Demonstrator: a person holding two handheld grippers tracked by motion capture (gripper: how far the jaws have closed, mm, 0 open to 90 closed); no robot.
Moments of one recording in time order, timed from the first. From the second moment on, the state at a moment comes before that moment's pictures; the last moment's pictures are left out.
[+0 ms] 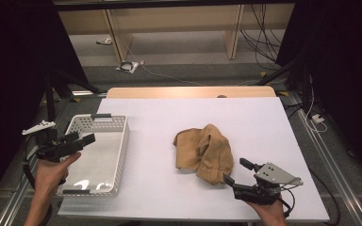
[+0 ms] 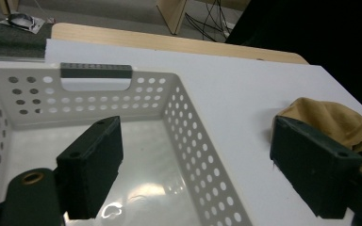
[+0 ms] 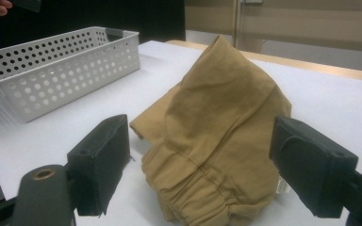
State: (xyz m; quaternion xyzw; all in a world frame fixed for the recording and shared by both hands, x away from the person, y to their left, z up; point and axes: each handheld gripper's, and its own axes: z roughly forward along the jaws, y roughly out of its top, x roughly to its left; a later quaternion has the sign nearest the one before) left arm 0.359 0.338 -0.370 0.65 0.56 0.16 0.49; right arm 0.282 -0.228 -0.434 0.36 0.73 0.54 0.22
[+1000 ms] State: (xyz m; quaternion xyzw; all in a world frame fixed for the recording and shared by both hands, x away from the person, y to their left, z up) left arm 0.359 0.380 -0.384 0.64 0.61 0.19 0.42; right arm 0.281 -0.228 -0.434 0.36 0.73 0.55 0.22
